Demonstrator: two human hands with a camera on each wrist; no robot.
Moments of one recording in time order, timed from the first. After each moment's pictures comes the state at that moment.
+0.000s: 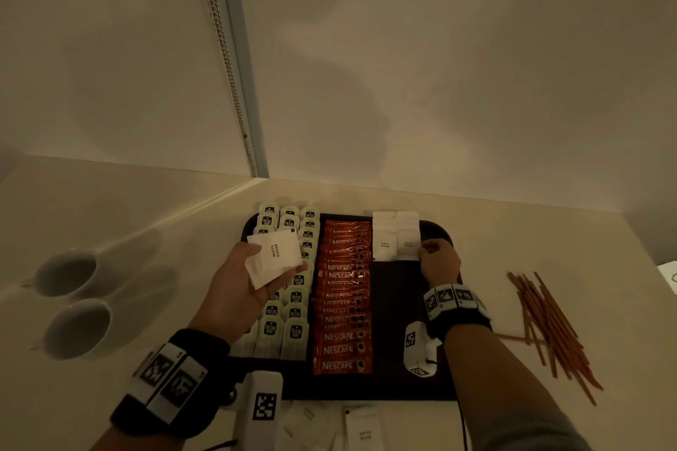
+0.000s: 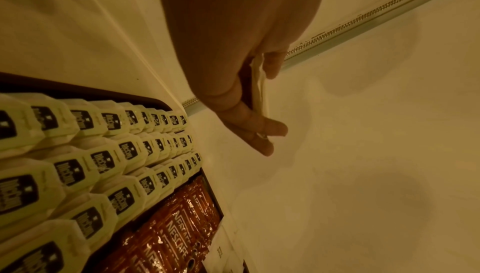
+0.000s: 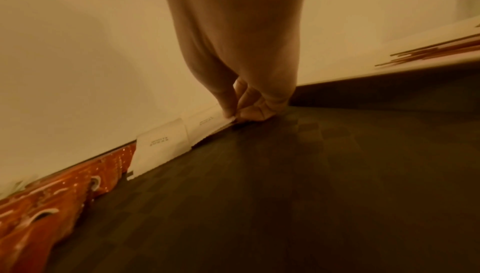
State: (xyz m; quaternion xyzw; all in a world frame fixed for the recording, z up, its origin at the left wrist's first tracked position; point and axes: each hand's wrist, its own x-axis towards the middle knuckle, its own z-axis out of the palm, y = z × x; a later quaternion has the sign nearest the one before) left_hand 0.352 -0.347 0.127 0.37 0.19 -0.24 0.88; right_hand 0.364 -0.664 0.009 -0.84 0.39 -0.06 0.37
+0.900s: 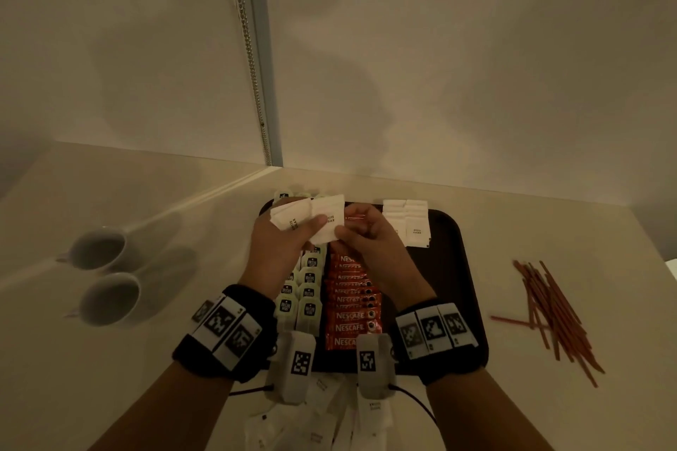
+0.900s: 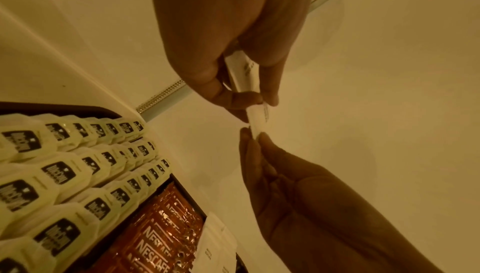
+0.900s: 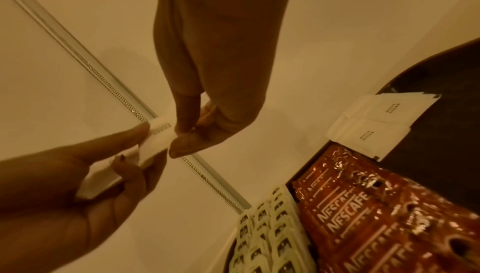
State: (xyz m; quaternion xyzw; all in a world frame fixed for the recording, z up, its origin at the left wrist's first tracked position) left_hand 0.352 -0.369 0.138 0.66 0.06 -0.06 0.75; right_hand 0.329 -0.520 0.125 -0.57 0.12 0.08 0.81
